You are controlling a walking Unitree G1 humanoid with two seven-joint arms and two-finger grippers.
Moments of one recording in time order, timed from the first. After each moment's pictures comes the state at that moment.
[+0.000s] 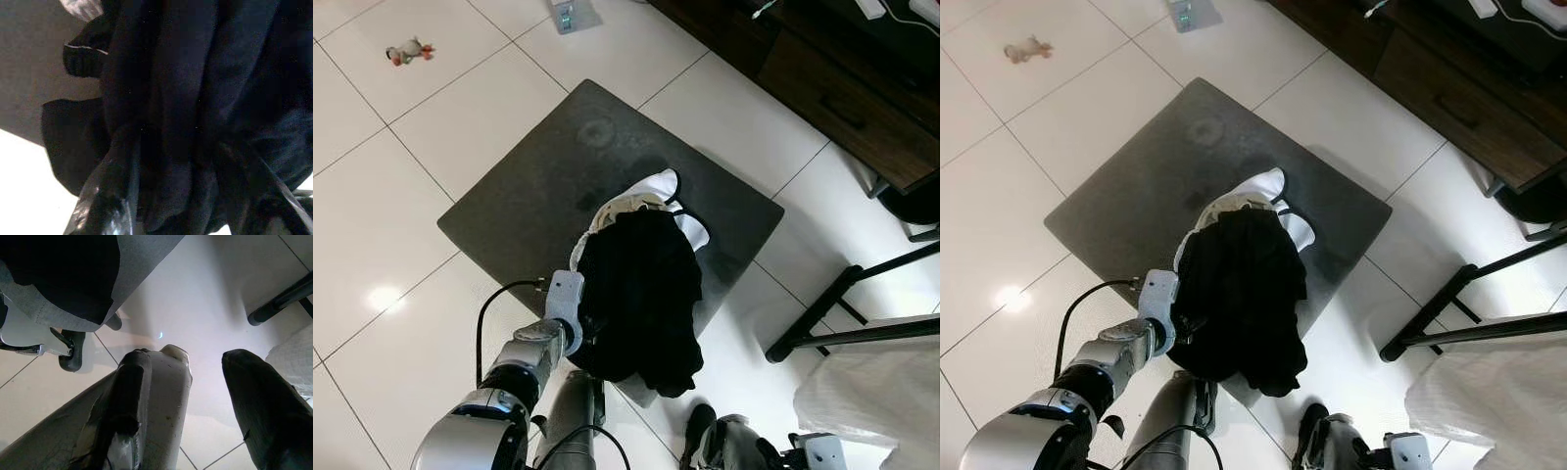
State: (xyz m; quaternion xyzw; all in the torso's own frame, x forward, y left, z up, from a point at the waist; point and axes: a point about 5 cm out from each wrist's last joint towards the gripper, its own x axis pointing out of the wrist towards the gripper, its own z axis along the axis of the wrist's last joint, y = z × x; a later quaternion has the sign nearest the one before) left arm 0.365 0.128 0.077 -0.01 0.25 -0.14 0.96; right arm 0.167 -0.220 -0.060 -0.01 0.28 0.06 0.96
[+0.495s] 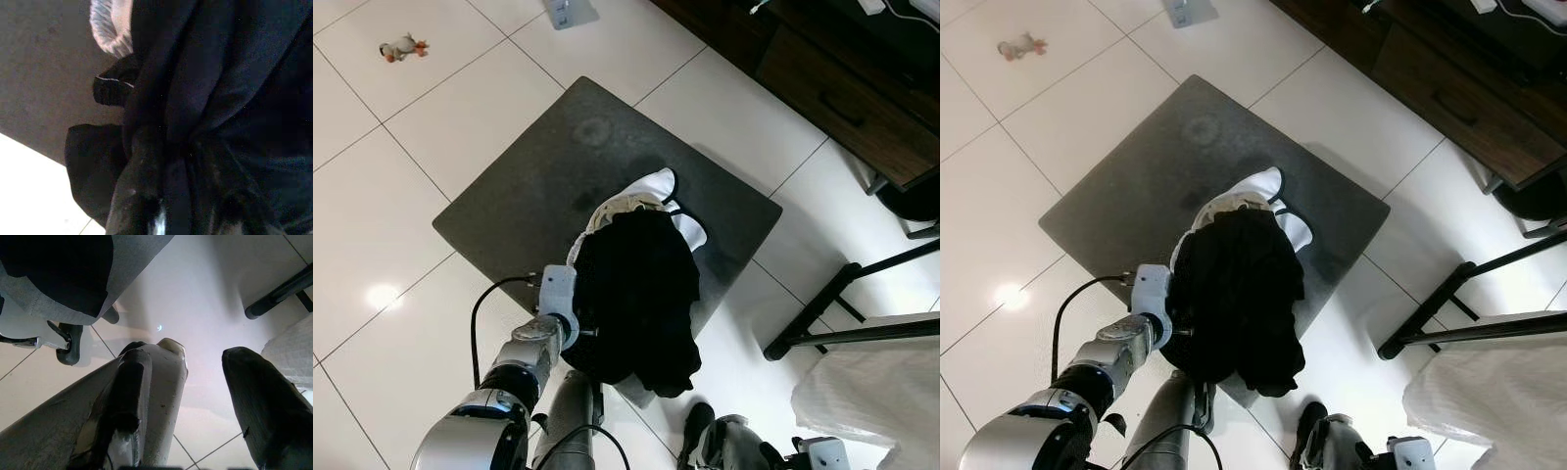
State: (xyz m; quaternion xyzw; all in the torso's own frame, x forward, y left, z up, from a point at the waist) left arm 0.369 0.134 0.084 -0.03 0.21 -0.09 0.97; right arm 0.162 -0.222 -0.061 -0.01 0.28 0.06 0.96
